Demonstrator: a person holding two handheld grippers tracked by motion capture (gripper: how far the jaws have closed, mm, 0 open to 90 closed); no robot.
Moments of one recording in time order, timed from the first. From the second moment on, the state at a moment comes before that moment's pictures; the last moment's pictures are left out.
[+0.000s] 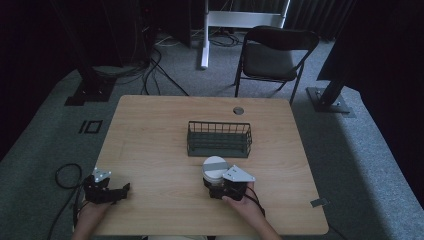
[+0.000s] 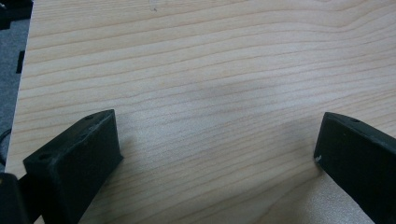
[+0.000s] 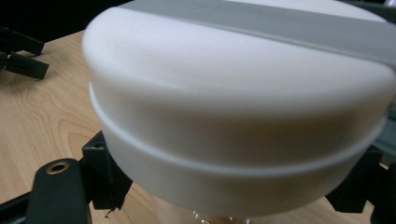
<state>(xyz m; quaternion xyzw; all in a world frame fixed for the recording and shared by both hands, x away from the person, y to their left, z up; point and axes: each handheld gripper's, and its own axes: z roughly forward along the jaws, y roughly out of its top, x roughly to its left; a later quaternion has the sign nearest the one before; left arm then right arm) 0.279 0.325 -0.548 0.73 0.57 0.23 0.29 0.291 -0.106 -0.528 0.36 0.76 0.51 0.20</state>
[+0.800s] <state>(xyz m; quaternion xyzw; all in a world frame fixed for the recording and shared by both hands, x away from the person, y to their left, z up) 0.279 0.325 -0.548 0.73 0.57 0.23 0.29 0.300 -0.107 -0.487 0.36 0.74 0.53 0.21</state>
